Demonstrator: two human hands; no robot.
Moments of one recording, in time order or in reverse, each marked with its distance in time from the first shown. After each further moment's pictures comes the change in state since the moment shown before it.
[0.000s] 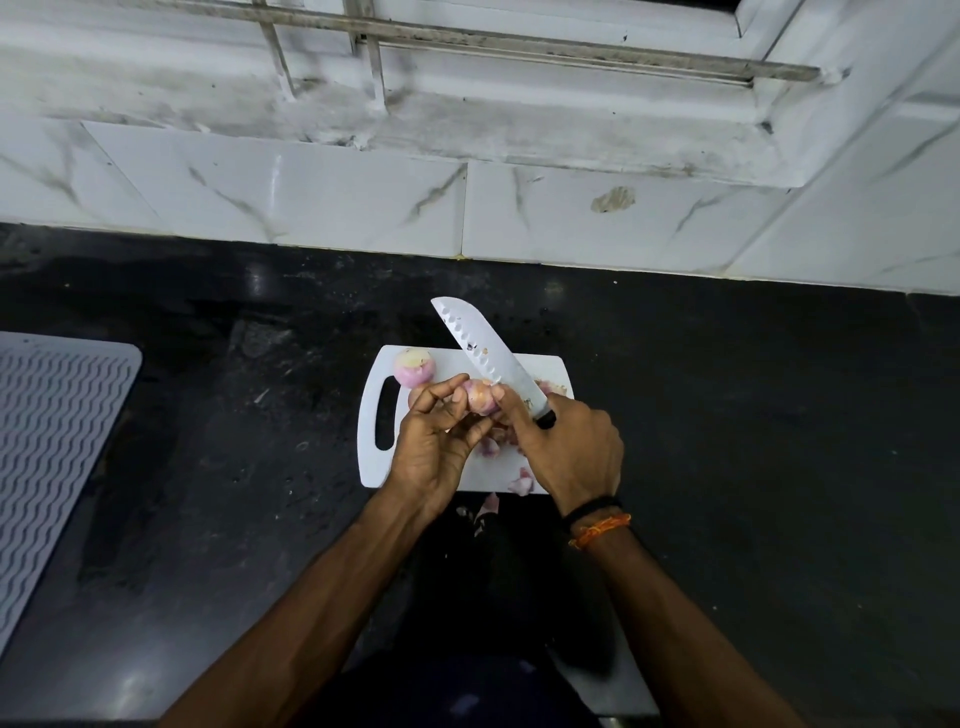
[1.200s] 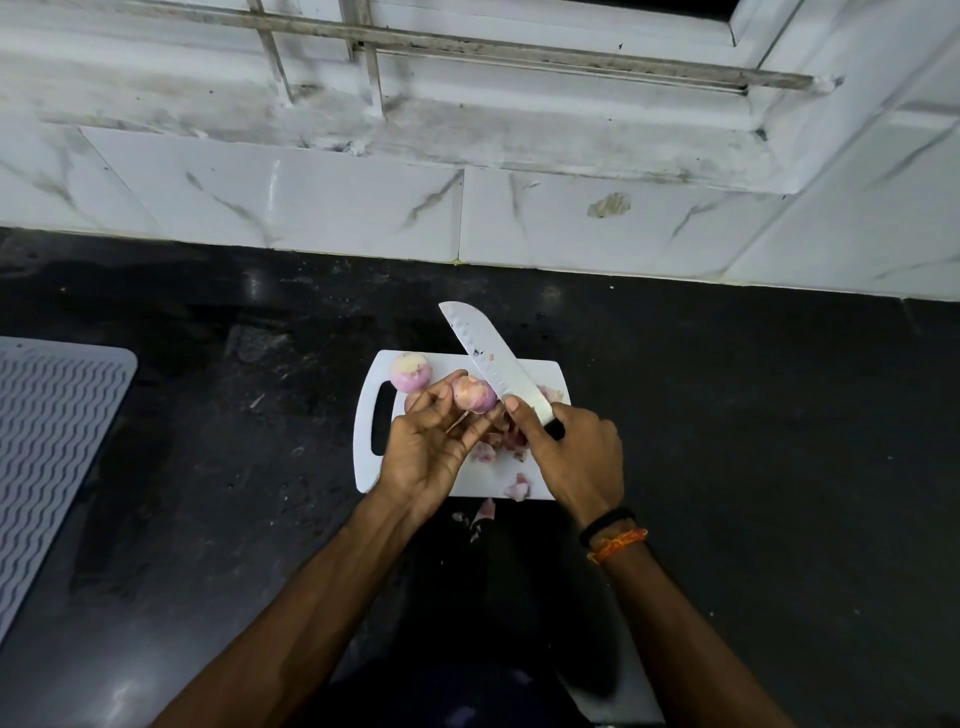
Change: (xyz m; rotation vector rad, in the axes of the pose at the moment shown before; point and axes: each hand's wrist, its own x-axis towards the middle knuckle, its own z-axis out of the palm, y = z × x) left_hand -0.004 0.010 0.004 -0.124 -0.045 -0.088; right_hand 0.001 0.013 -0.009 0.147 -0.072 0.008
